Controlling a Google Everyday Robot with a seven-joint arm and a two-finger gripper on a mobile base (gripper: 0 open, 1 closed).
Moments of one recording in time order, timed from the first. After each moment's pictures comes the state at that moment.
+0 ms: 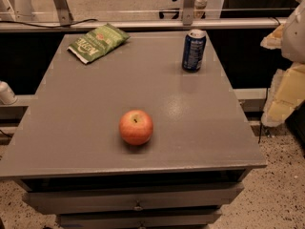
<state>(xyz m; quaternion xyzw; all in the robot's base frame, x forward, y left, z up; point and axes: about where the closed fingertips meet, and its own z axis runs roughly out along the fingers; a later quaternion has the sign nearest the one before) 0.438 -0.216 0.977 -0.60 0.78 -0.04 0.16</state>
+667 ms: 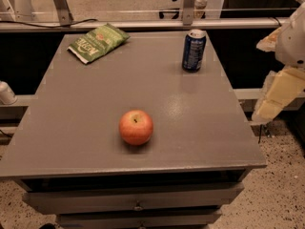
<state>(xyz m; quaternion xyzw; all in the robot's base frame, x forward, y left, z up) 0.453 -0.215 0.964 -0.59 0.79 -0.02 0.19</state>
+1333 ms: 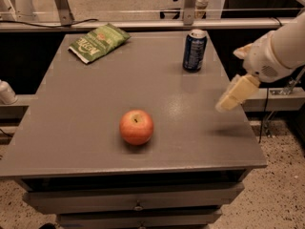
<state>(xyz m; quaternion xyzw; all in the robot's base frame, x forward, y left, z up) 0.544 -0.196 0.896 -0.54 0.79 0.04 0.30</state>
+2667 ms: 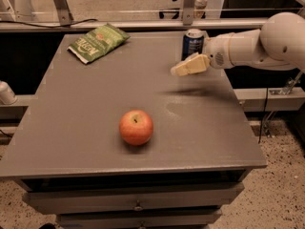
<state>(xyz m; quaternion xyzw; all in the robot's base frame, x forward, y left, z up) 0.680 -0.117 0.883 -0.40 0.75 0.21 0.48</state>
